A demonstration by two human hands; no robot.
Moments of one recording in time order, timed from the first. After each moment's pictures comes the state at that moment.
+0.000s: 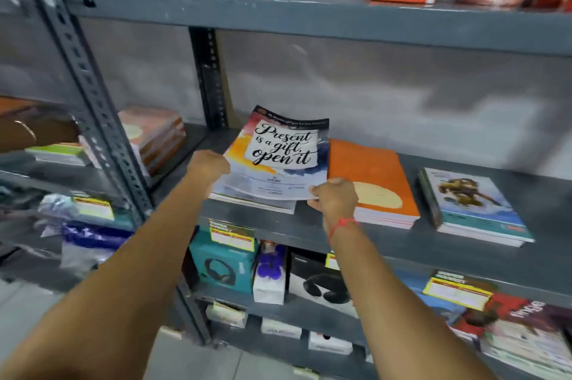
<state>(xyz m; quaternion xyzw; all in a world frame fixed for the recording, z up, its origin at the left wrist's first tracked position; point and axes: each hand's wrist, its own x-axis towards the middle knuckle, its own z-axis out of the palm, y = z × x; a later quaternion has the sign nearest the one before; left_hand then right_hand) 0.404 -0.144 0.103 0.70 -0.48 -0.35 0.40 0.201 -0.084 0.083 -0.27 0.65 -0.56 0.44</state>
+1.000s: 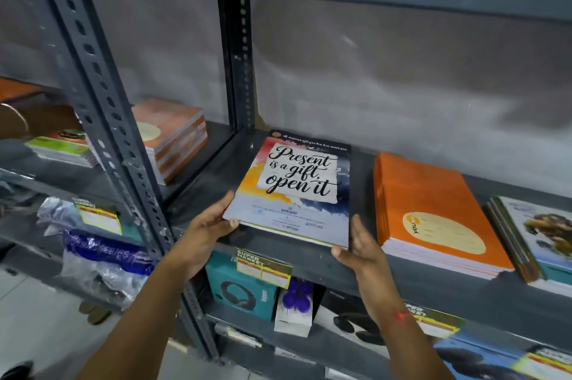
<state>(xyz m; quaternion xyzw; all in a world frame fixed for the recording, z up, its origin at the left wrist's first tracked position) 0.492 -0.159 -0.026 0.45 -0.48 -0.58 0.48 0.218 -0.101 -0.020 -0.47 0.49 -0.52 0.53</state>
